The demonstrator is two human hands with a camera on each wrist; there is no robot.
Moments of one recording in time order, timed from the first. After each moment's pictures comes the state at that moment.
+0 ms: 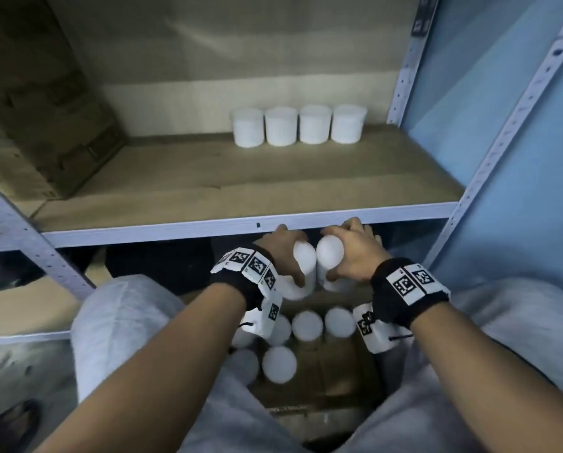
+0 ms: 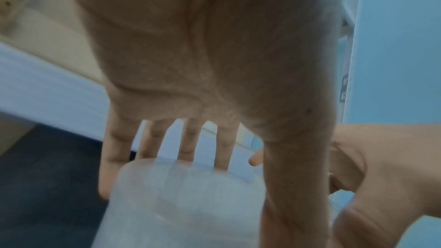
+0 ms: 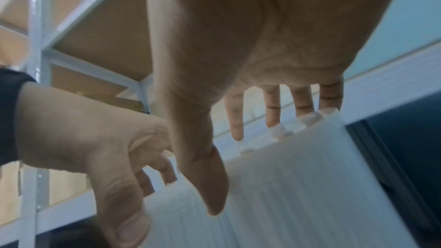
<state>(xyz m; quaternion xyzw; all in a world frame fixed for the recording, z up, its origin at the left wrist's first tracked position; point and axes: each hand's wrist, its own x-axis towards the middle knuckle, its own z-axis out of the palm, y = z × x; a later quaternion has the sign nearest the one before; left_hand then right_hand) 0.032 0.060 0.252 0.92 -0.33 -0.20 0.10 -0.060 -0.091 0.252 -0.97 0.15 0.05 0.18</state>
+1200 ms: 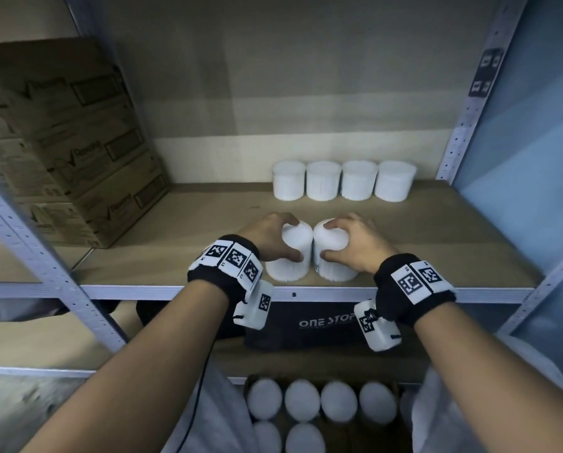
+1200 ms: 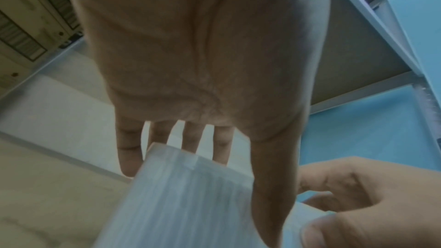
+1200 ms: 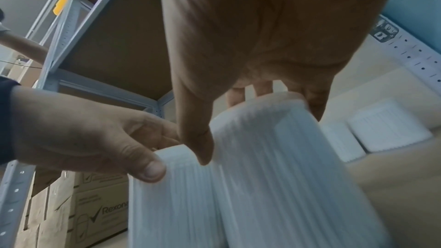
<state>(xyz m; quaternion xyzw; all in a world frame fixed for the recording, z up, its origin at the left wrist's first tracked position) 0.144 0.095 0.348 0.94 -0.26 -0.12 0.21 0.072 -0.082 0.326 -0.96 0.09 -0.05 0.25</state>
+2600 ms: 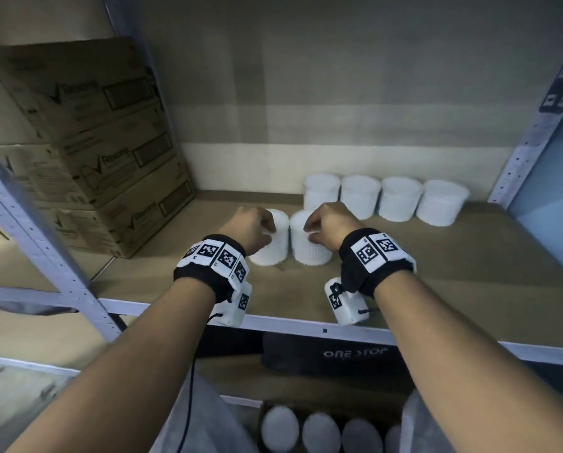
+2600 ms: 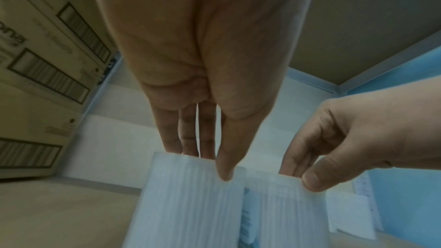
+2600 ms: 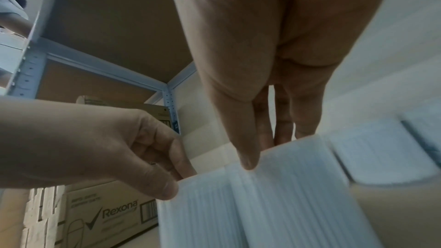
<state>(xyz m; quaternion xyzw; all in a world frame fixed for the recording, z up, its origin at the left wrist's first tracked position) 0.237 0.152 0.343 0.96 -0.19 0.01 0.20 0.211 -0.030 0.339 -0.98 -0.02 -0.05 0.21</state>
